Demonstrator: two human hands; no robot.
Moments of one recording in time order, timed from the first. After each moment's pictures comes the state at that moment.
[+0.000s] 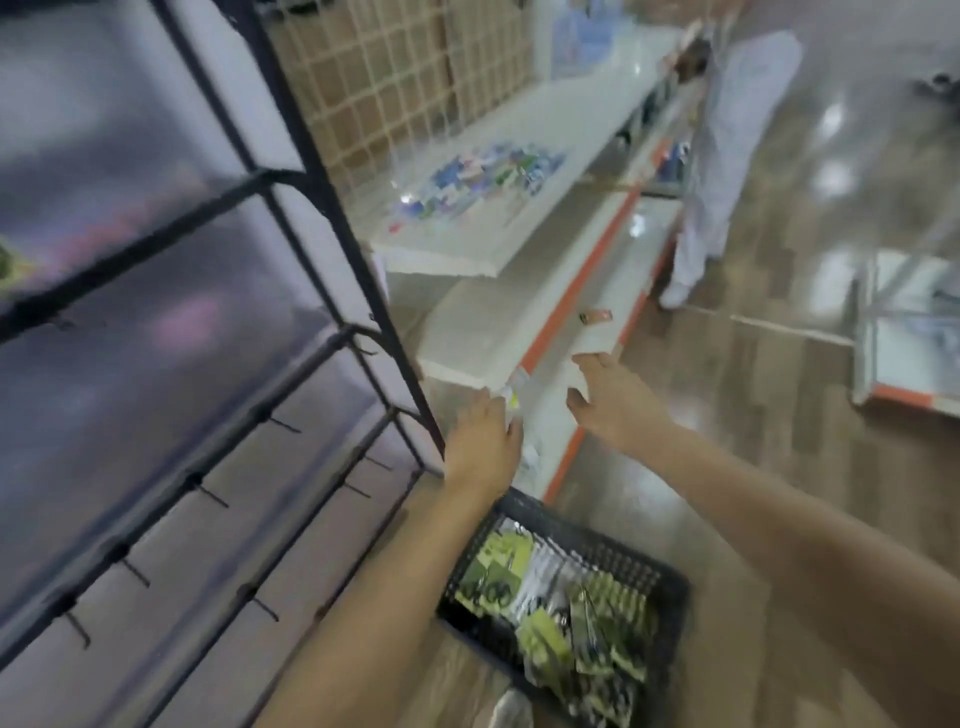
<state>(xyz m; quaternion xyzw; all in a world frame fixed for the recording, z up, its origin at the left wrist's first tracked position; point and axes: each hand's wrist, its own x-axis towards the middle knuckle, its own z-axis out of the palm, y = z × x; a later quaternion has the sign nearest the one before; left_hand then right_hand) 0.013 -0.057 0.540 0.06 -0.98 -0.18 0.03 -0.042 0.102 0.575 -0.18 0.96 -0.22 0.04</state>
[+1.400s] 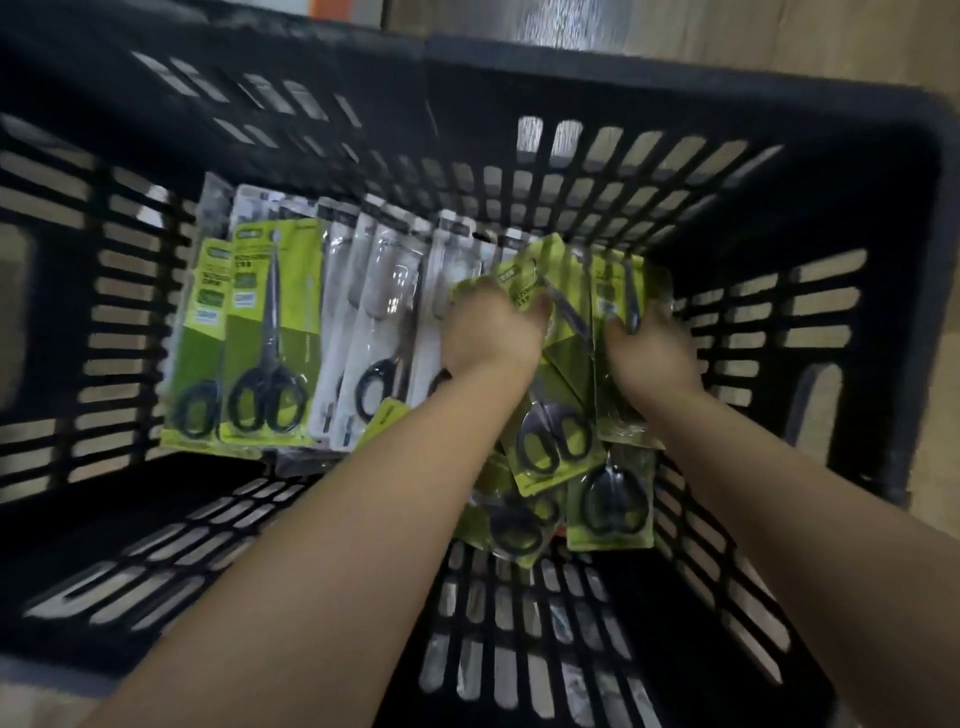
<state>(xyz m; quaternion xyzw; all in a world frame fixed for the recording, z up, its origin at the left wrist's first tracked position) -0.030 0.062 -0.173 0.16 -0.90 -0.27 -0.31 0.011 0.182 -0.186 0.36 0.84 -0.30 0.27</state>
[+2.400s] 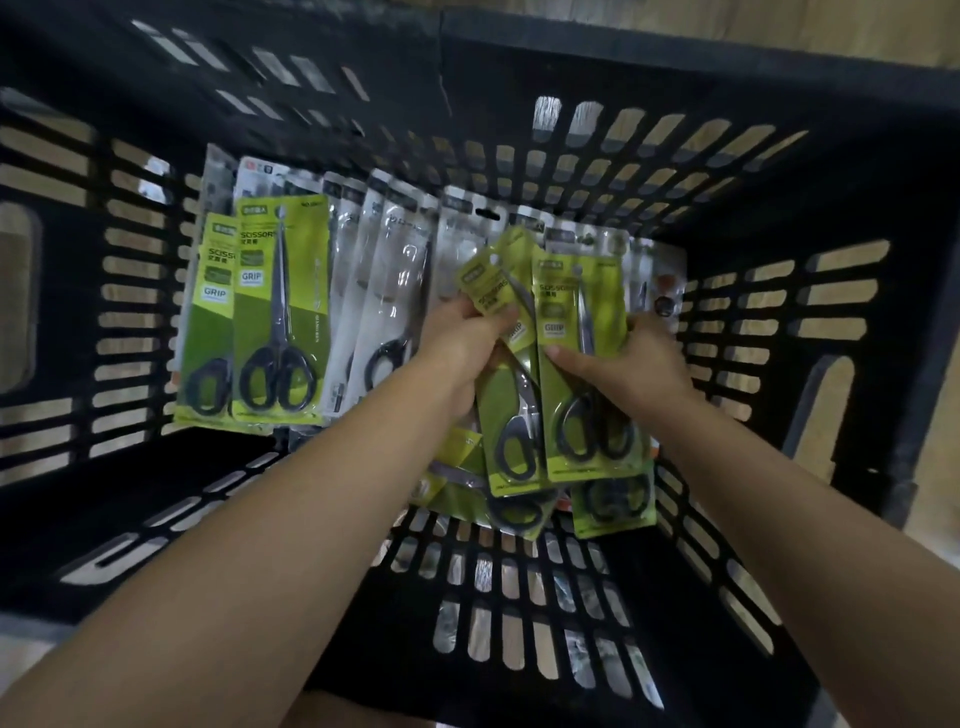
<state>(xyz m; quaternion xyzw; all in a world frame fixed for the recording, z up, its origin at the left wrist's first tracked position) -0.019 0.026 -0.169 0.36 -0.64 -0.57 -0.36 0.029 0.171 -0.183 0.35 0.79 -0.36 0.33</state>
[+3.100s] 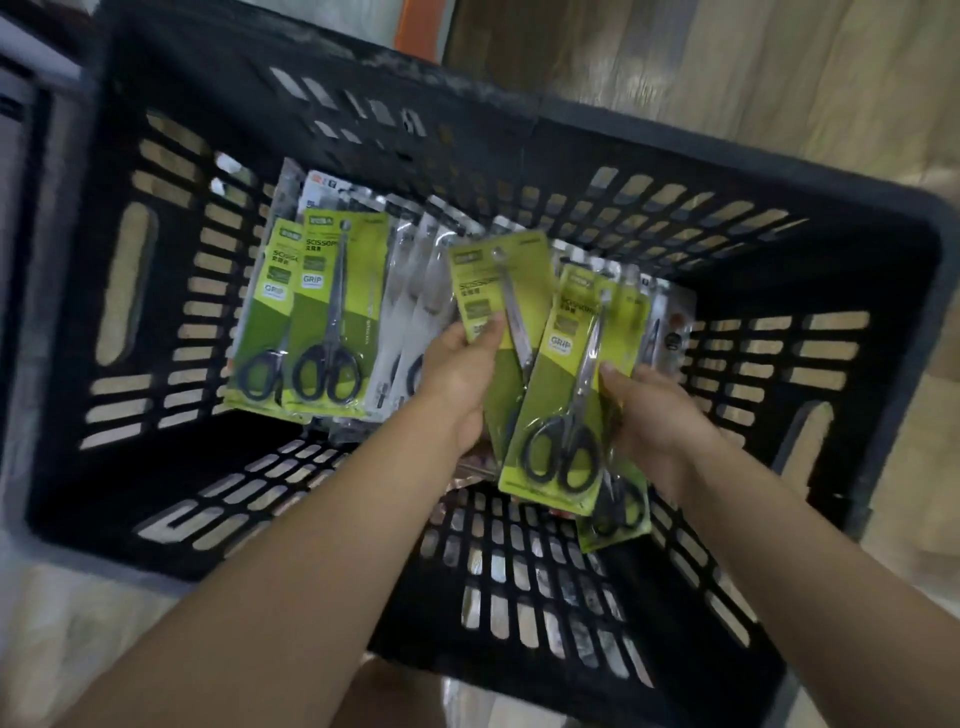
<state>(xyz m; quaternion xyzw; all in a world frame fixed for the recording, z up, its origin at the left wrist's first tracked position) -0.009 -0.003 -0.141 0.44 -0.56 -0.63 -0.32 0.032 0.157 -0.142 0.47 0.53 -0.61 0.36</state>
